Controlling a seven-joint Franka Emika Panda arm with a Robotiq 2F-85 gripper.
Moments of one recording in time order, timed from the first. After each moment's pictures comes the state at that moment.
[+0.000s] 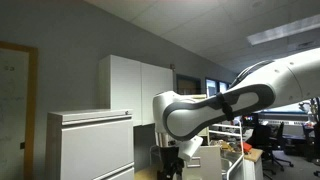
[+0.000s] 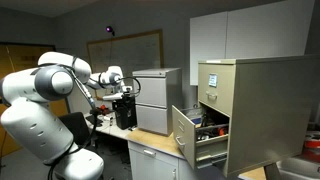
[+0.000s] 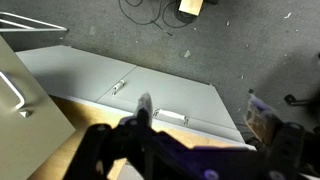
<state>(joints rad) 0.14 -0.38 0.26 -2.24 -0.02 1.84 0.12</state>
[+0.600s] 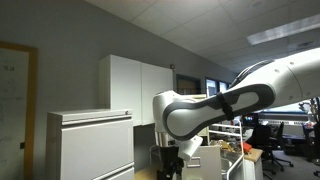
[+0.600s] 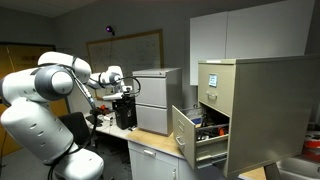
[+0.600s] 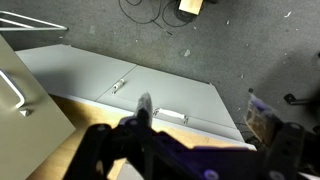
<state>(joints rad) 0.14 -0.38 0.26 -2.24 -0.02 1.84 0.12</state>
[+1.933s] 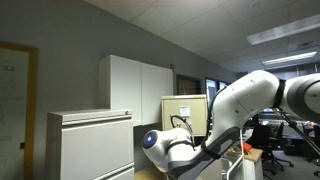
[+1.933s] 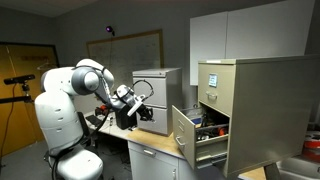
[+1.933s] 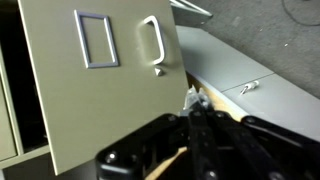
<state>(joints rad) 0.08 -0.08 0.21 -2.25 -0.90 2.03 0.30</state>
